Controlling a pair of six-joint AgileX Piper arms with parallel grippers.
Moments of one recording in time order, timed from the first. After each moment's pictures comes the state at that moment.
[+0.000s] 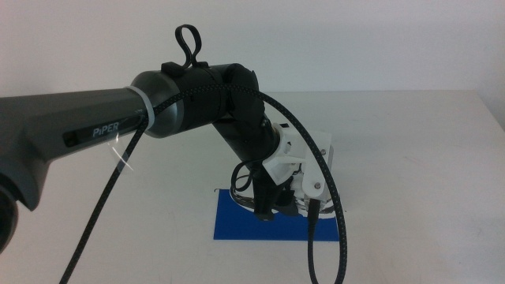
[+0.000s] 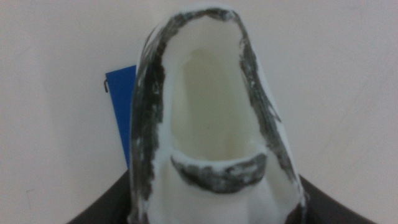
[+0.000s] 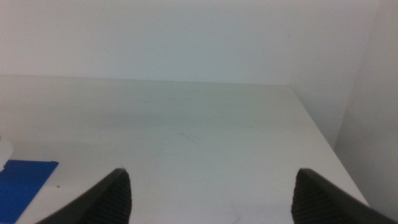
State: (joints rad) left arm -0.63 1.96 -1.50 -0.44 0.84 1.46; right arm -0.03 -0.01 0.03 0.04 0.17 -0.06
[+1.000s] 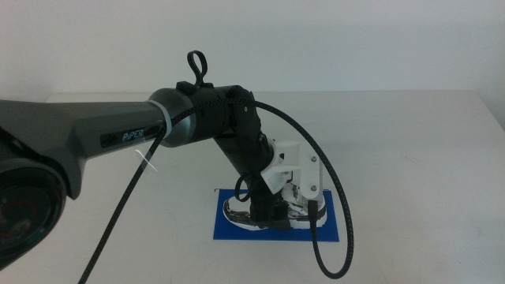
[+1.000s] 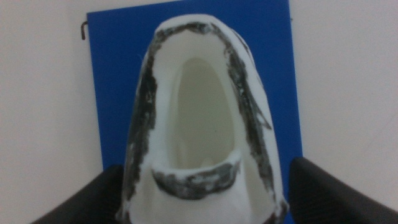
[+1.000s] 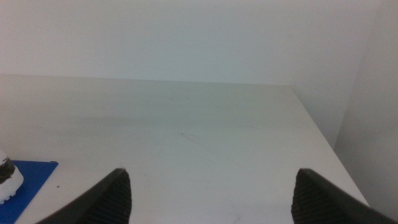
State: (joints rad) left arm -0.60 2.07 -1.50 -0.46 0.79 1.38; right arm -0.03 -0.01 0.03 0.04 0.17 -0.06
